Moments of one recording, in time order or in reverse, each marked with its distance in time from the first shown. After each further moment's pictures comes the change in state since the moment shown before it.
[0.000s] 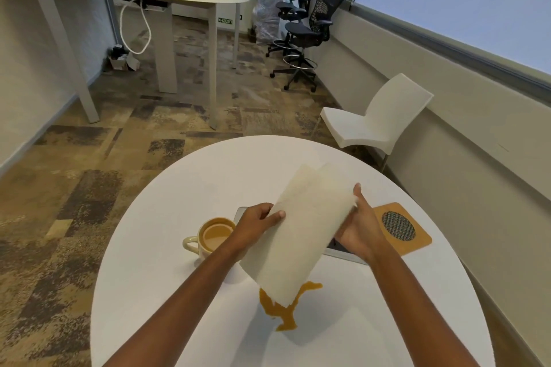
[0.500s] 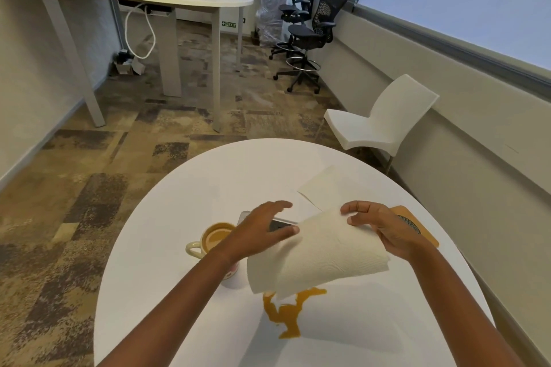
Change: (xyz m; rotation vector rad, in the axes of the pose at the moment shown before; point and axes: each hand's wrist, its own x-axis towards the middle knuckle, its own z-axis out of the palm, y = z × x) left_hand -0.004 0.017 -0.009 0.595 -0.129 0.177; right_hand -0.015 -0.041 -0.011 -0.760 0.012 0.060
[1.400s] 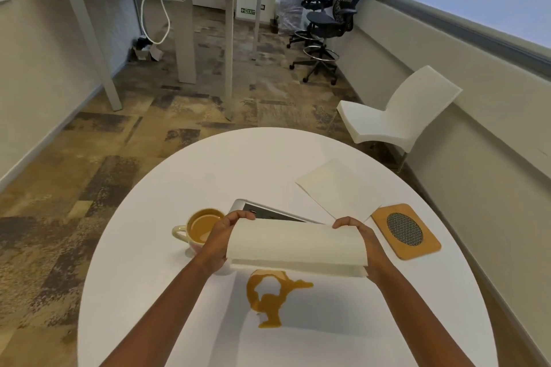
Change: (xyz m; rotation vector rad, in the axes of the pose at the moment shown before) left_hand -0.009 -0.036 0.037 -0.910 0.361 -0.471; right_hand 0.020 0.071 -0.006 0.181 0.268 0.107
